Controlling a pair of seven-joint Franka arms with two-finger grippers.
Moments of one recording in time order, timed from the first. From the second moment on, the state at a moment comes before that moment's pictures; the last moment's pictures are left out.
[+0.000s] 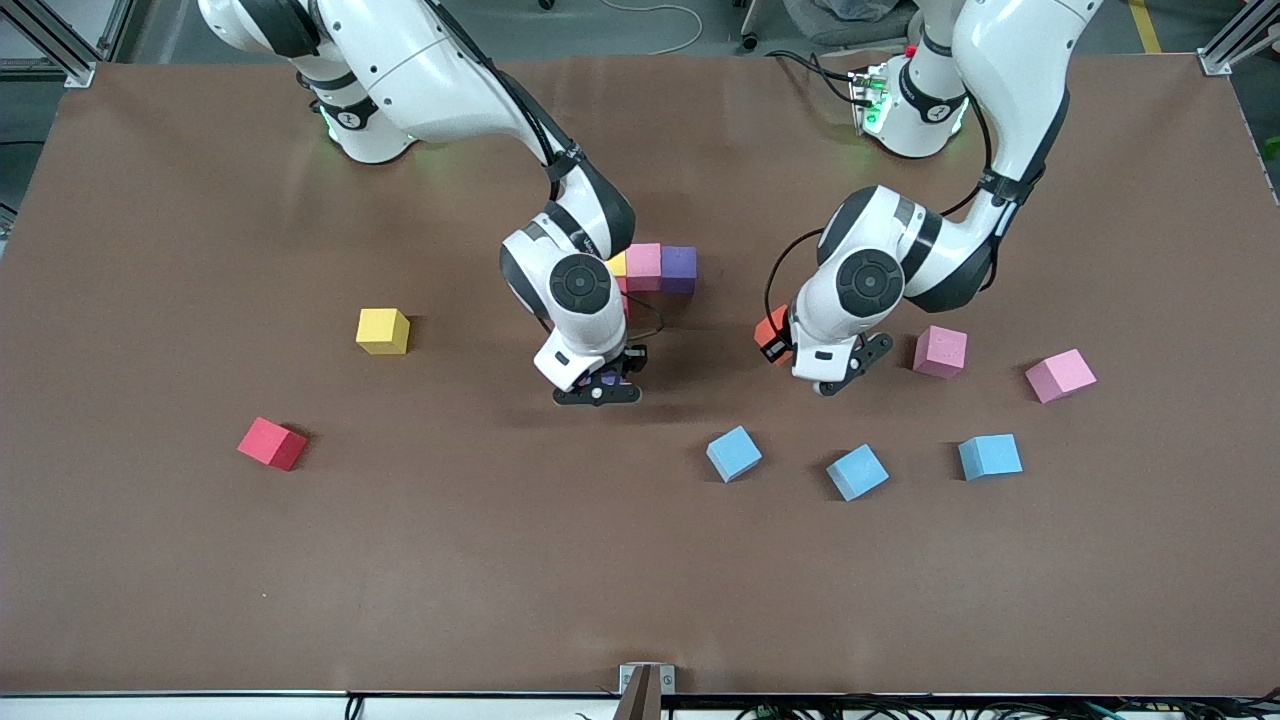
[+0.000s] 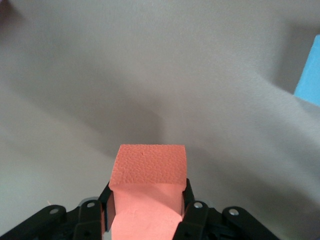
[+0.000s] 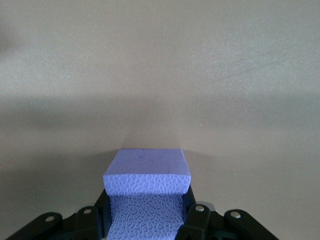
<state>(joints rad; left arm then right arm) -0.19 0.41 -0.34 -1.97 -0.04 2.20 -1.21 0.73 0.73 -0.02 -1.54 0.05 2.26 0.66</state>
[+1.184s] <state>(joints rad) -0.29 0.48 -0.35 -1.89 -0.05 2.36 -1.98 0.74 0.73 -0.02 -1.54 0.05 2.25 0.66</state>
